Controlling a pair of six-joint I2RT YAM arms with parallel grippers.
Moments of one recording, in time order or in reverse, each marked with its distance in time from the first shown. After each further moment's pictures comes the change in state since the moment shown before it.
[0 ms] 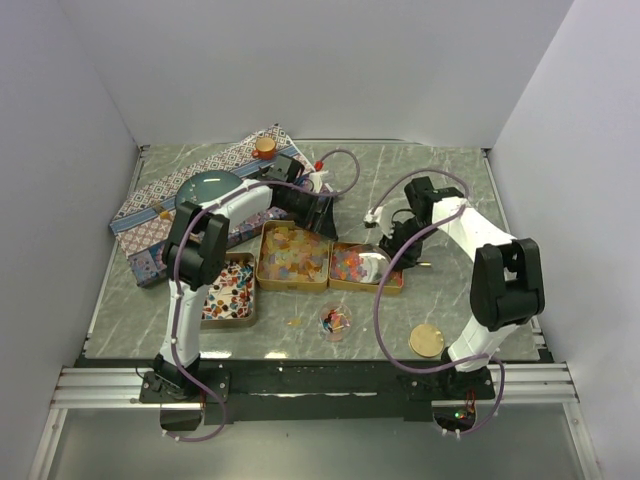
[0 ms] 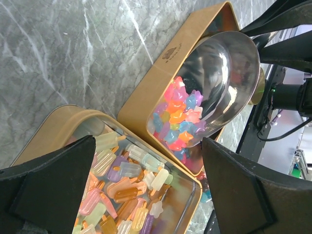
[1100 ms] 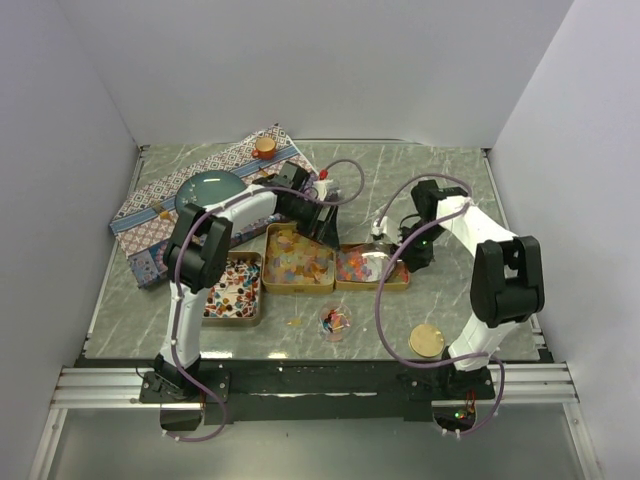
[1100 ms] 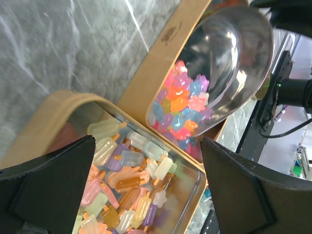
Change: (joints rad) left arm -0.034 -0.018 -0.054 -0.002 -0.035 -0.010; right arm -0.047 0.022 0.001 -0.079 0.114 -0.231
